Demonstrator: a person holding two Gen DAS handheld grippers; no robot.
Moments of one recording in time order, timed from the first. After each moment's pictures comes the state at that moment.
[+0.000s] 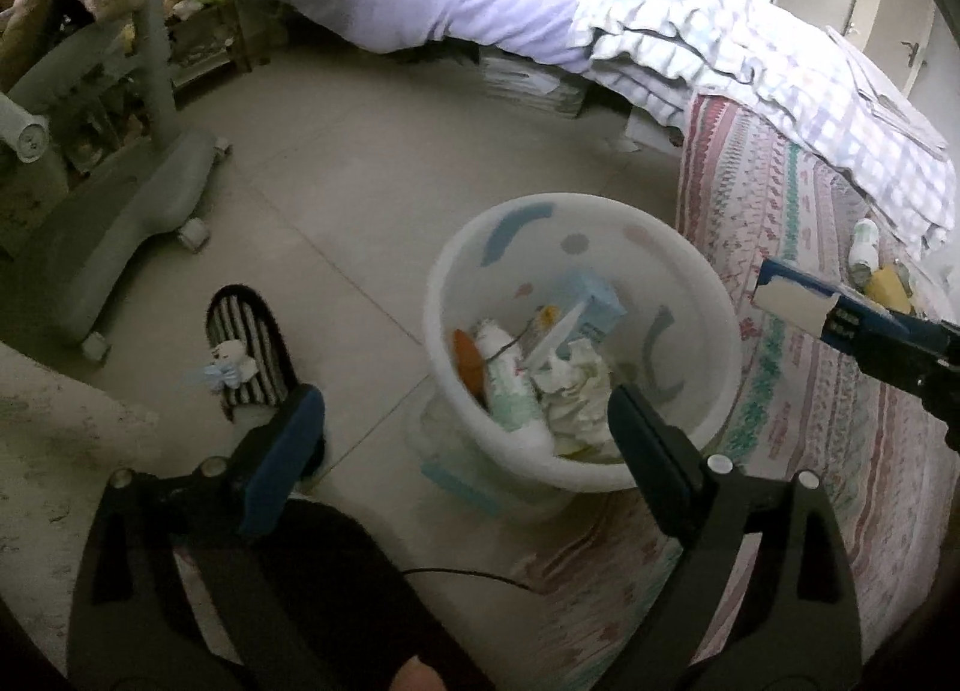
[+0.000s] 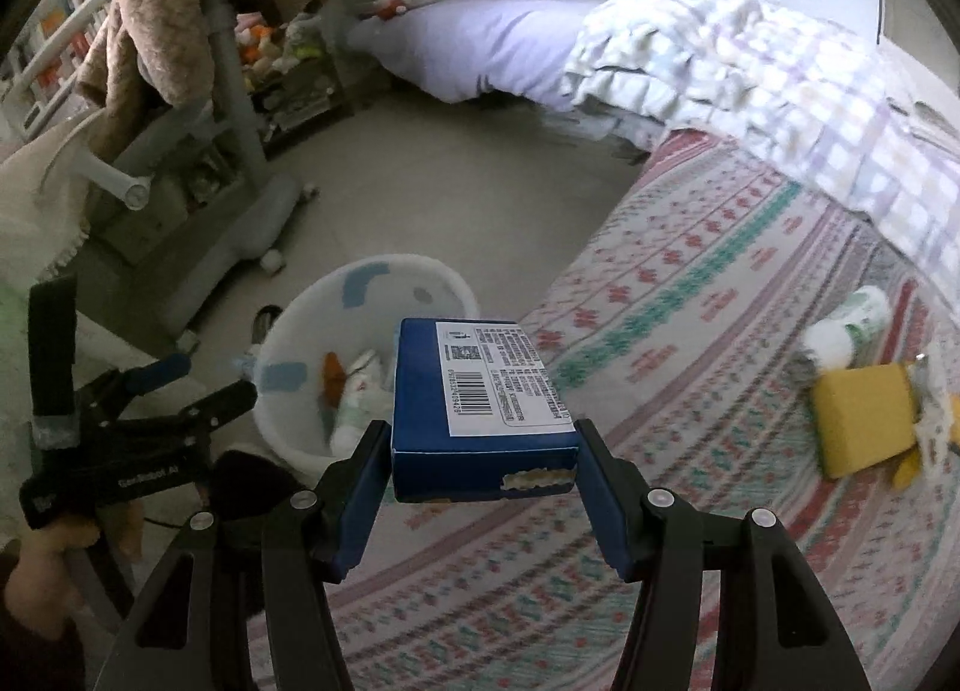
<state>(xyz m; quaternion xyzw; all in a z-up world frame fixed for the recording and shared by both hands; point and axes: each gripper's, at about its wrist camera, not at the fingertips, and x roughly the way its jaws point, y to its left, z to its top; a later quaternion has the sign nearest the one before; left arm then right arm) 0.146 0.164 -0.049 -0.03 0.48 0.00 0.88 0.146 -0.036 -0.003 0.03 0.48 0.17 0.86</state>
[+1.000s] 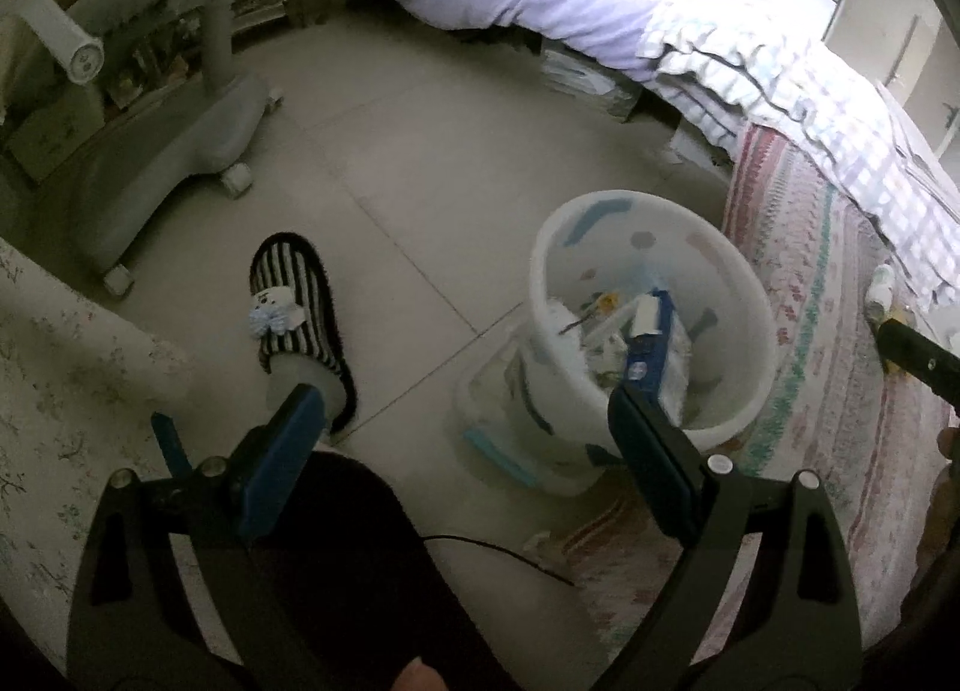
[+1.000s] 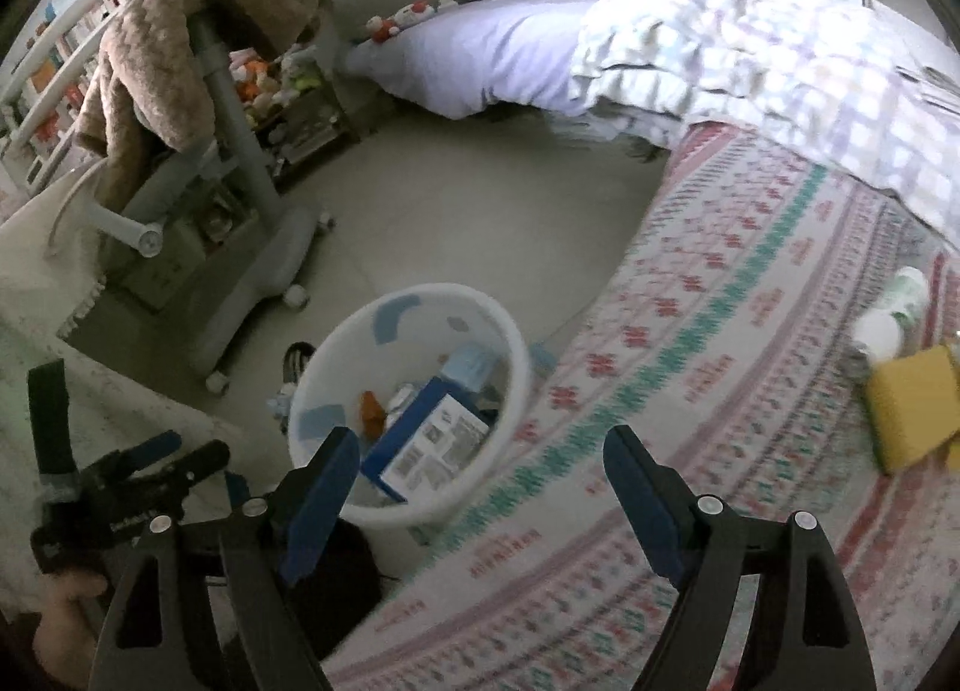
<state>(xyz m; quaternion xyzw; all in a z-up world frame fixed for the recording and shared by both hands) 0.129 0.202 -0.048 -0.07 0.49 0.04 0.87 0.153 -0.037 0.003 0.08 0.47 0.17 0.86</state>
